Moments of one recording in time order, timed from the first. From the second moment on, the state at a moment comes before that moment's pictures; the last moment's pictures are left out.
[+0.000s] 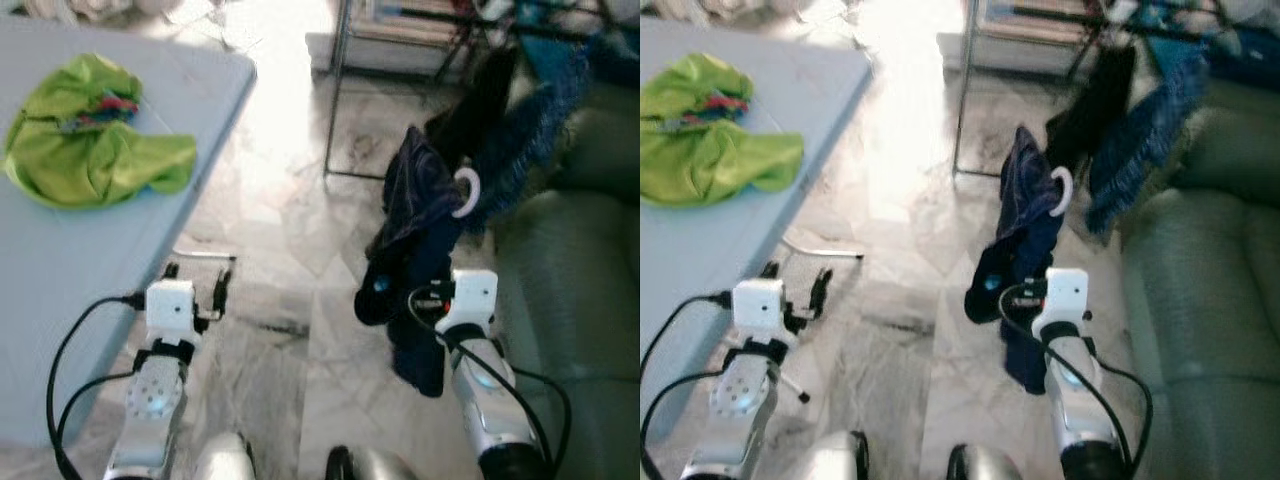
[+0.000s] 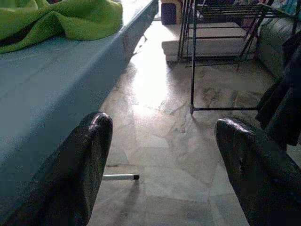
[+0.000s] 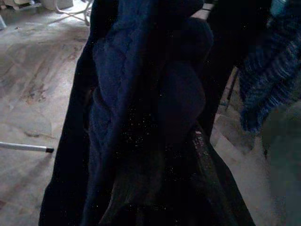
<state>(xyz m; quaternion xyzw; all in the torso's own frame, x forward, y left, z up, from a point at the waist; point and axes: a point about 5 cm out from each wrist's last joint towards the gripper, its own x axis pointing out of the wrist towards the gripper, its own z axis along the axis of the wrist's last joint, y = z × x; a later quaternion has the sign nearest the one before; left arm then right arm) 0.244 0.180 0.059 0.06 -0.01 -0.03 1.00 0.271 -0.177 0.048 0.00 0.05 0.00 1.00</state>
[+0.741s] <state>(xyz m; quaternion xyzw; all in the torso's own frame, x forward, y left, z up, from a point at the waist) 0.243 0.183 0.060 0.06 -0.02 -0.02 1.00 0.280 -0.165 0.053 0.00 0.03 0.02 1.00</state>
